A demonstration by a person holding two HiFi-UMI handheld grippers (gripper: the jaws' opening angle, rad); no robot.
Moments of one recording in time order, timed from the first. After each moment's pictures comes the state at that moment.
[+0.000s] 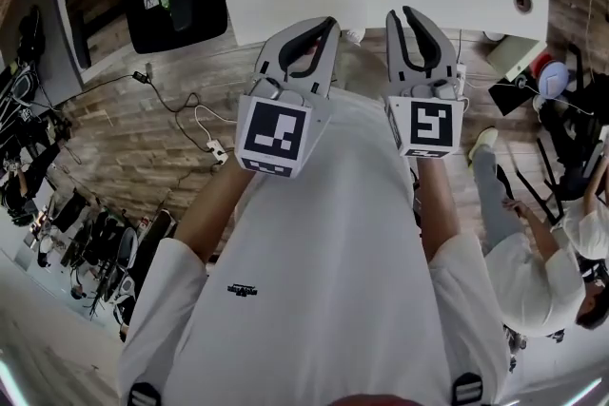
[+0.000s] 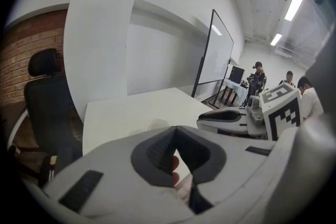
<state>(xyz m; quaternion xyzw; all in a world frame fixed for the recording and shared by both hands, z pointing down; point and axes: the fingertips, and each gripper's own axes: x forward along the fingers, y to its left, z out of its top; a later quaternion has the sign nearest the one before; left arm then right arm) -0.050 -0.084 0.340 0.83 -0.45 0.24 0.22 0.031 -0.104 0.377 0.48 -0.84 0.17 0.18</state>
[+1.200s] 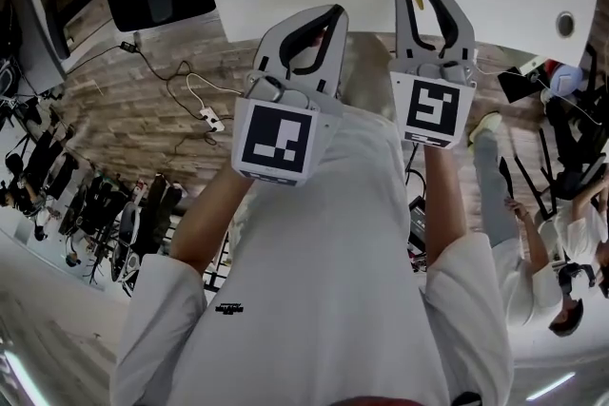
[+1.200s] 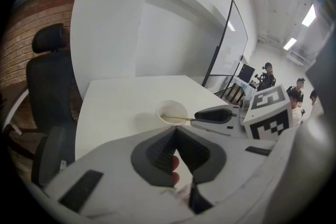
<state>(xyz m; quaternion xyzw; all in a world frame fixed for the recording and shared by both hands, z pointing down) -0.083 -0.109 0.435 0.79 -0.46 0.27 0.30 -0.003 -0.152 0.486 0.46 -0.83 0.16 0.27</state>
